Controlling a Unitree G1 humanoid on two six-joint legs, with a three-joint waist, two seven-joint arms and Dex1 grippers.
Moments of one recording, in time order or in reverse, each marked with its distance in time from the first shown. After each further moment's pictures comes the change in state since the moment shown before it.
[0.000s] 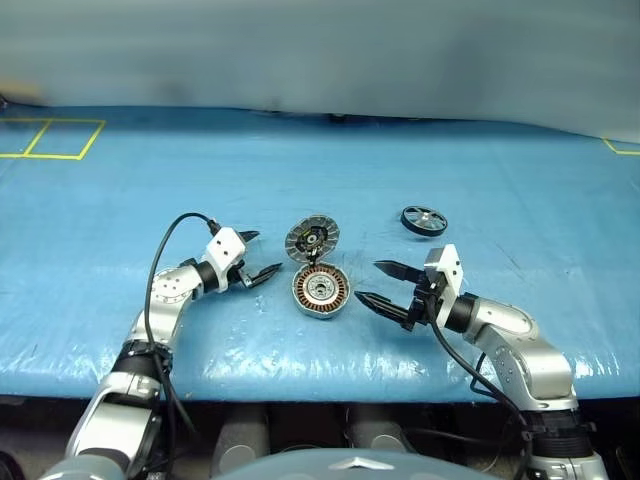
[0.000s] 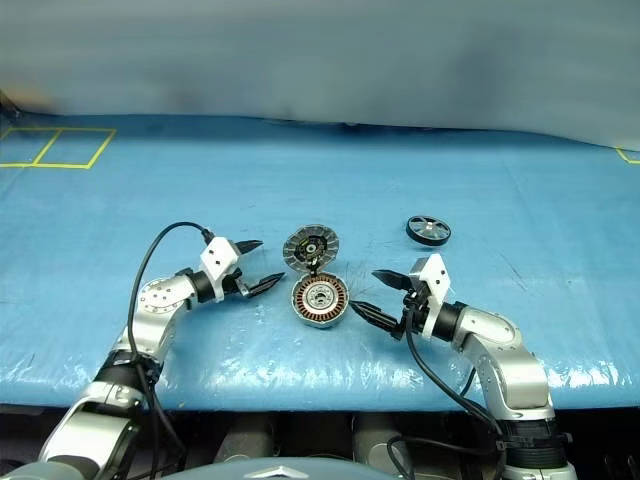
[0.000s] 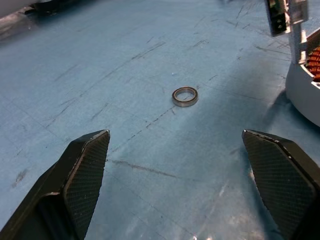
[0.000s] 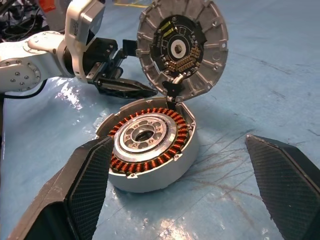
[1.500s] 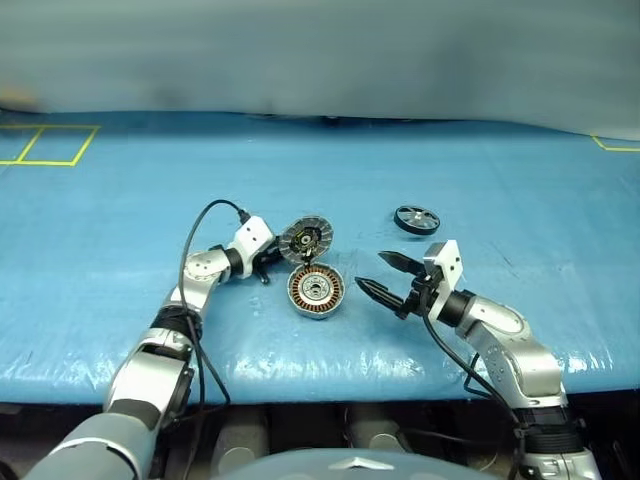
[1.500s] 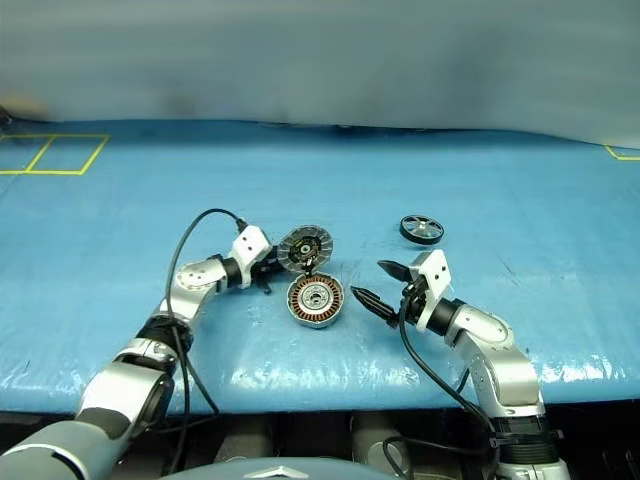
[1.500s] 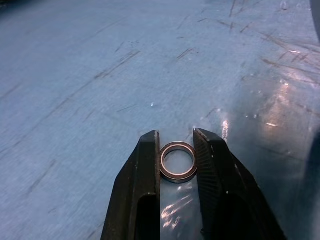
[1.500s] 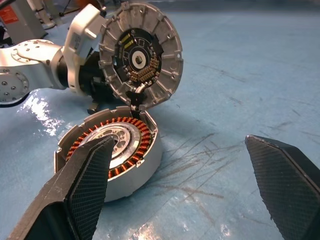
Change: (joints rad) left arm -0.158 -0.050 0.003 0.300 0.079 -0.086 0.013; right arm -0.010 -0.001 0.041 0.053 0.004 -0.092 -0.108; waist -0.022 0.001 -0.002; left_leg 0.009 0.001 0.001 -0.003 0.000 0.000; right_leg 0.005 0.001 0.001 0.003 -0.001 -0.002
